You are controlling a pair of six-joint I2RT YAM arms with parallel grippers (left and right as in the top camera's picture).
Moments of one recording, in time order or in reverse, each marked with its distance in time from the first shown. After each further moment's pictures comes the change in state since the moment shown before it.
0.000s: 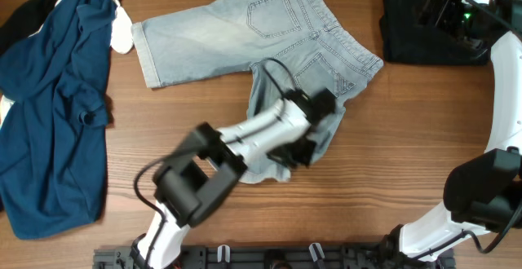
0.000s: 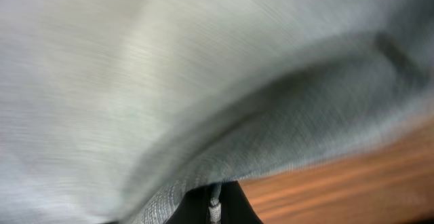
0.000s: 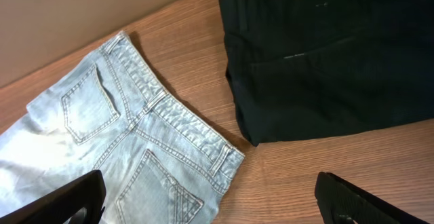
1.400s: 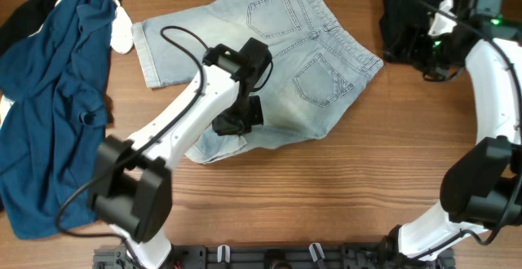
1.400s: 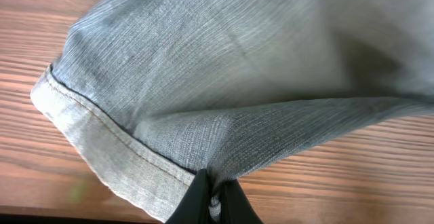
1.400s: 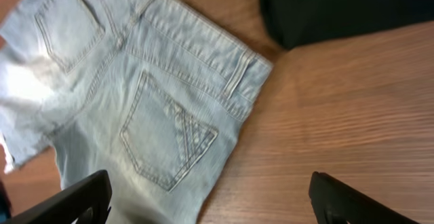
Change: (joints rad) left arm 0.287 -0.264 -0.004 -0.207 -0.107 -0.224; right arm 0.062 0.002 -0.219 -0.046 -0.067 0.039
